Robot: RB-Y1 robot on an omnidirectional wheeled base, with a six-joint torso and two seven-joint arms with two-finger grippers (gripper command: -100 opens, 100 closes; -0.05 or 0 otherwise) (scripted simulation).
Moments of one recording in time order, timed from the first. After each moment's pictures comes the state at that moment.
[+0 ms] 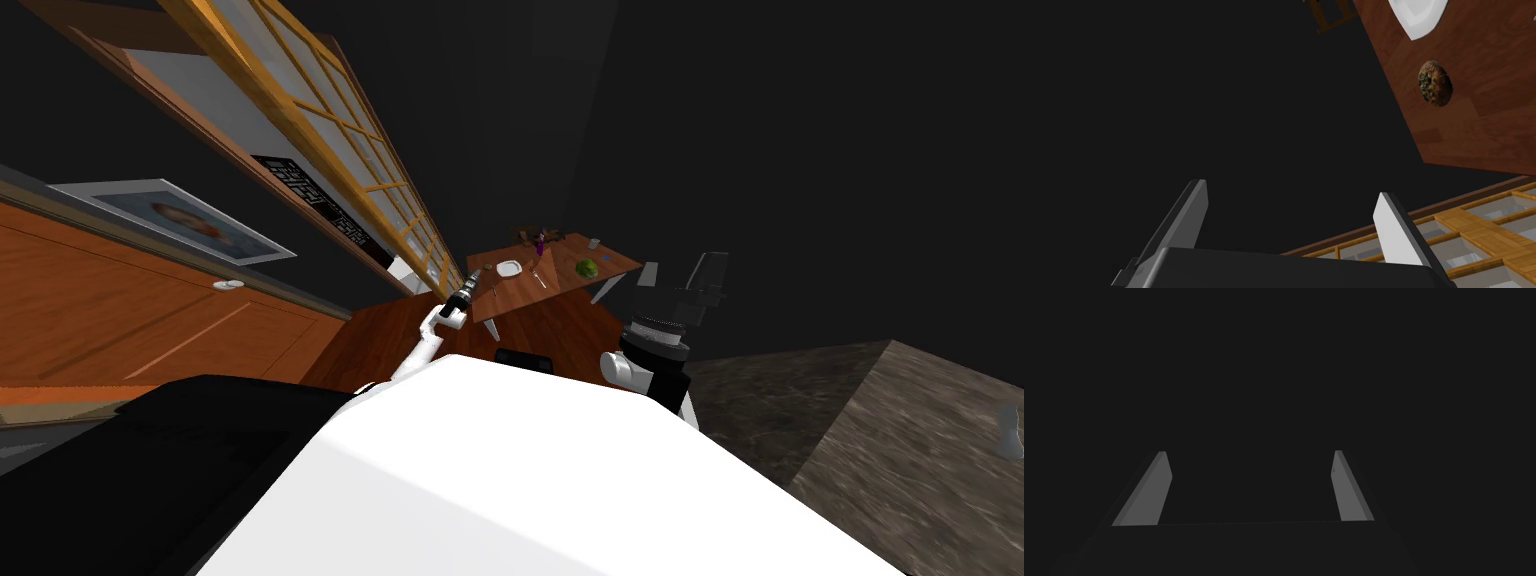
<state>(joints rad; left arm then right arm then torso) 0.15 0.44 -0.05 -1.79 0.05 0.13 -0.09 0.47 -0.04 -0.01 -2.30 -0.02 -0.55 -0.02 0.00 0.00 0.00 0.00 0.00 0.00</state>
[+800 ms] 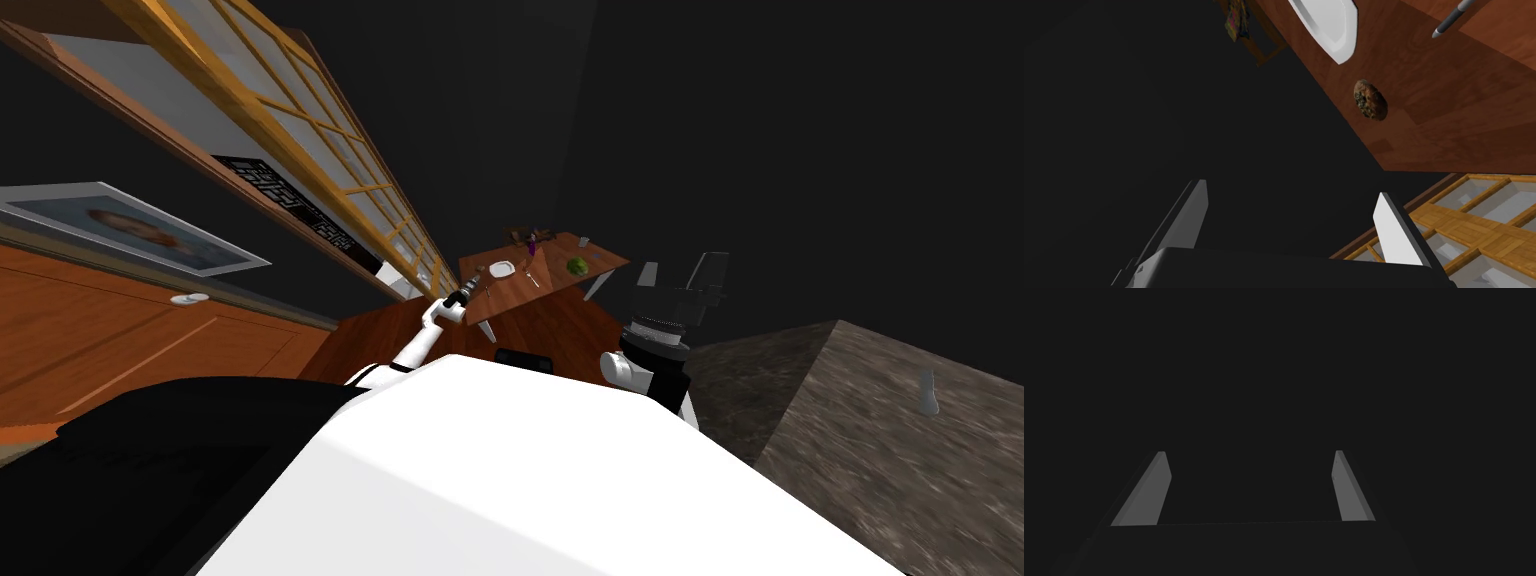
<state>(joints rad) 0.02 0.53 -0.09 -1.61 0.10 0.30 -0.18 0.47 -0.04 -0.01 -2.30 -0.02 -0.55 -0.02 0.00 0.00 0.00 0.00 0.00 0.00</state>
